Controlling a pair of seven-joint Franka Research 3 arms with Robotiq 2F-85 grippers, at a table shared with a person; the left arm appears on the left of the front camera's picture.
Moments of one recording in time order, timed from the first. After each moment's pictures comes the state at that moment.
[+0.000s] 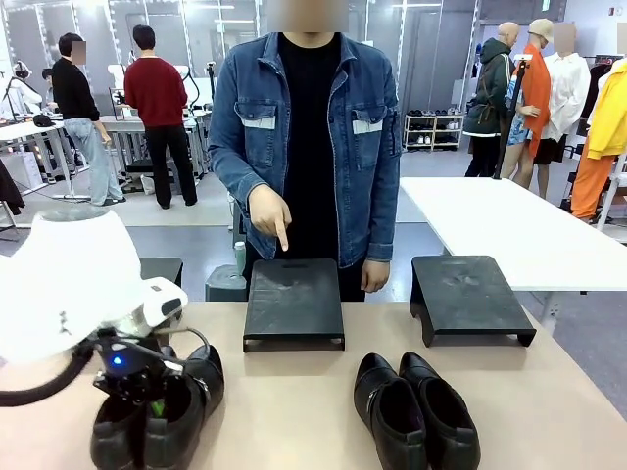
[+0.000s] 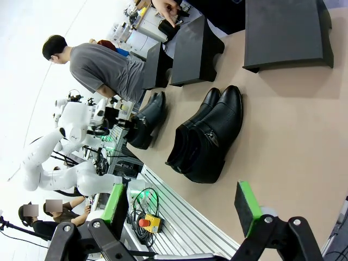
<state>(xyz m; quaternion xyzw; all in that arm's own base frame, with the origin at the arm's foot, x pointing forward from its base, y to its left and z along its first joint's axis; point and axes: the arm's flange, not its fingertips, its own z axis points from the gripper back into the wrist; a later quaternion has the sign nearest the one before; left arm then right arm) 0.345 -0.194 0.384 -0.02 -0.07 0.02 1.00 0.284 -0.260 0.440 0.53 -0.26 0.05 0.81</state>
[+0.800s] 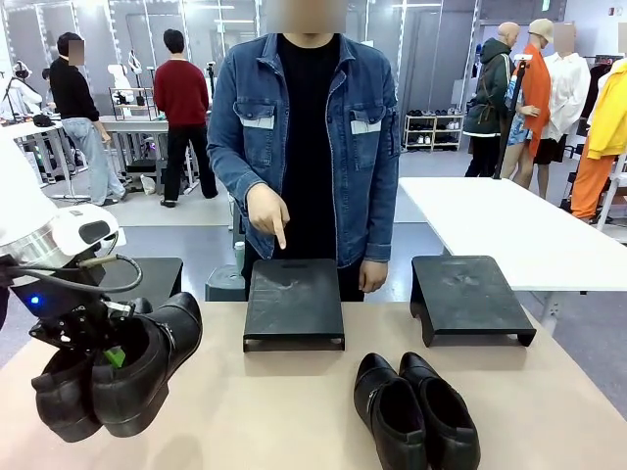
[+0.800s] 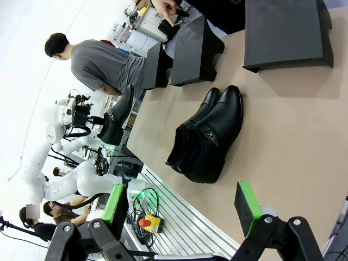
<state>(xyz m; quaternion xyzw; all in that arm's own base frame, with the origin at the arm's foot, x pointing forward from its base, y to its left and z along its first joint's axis) 0.310 -0.148 0.489 -0.08 -0.11 0.00 0.99 0.284 -0.260 0.440 0.53 -0.26 0.05 0.81</state>
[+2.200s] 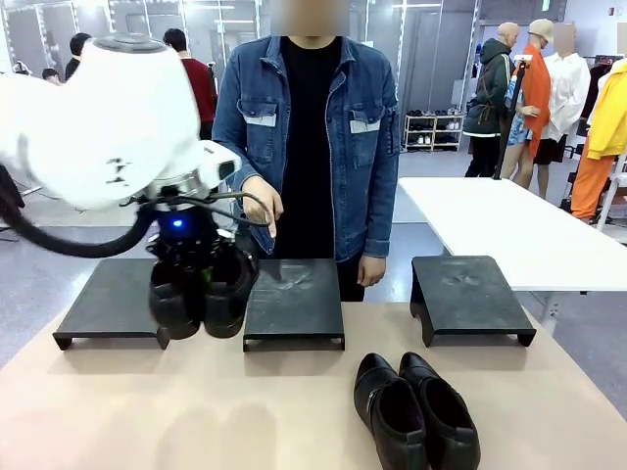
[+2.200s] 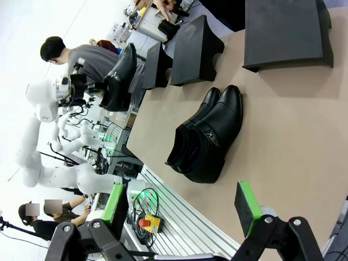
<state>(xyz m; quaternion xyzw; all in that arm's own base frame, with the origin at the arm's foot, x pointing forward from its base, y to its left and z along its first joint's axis) 0.423 -0.292 0.544 0.01 -0.20 0.03 0.98 0.284 -0.260 0.440 0.53 -0.26 0.05 0.81</state>
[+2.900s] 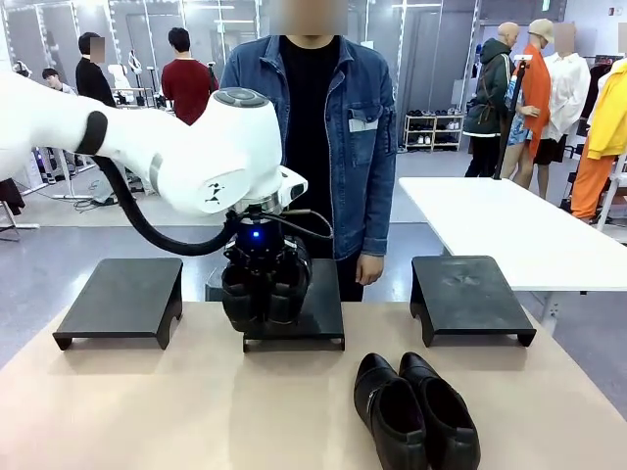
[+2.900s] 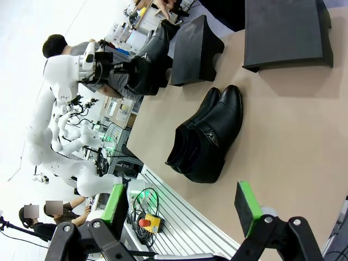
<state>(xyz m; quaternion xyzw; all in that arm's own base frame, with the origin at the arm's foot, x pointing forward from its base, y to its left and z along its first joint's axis) 0.515 -0.368 0.489 0.00 -0.19 -0.01 0.98 0.284 -0.260 0.439 0.53 -0.26 0.04 0.81</state>
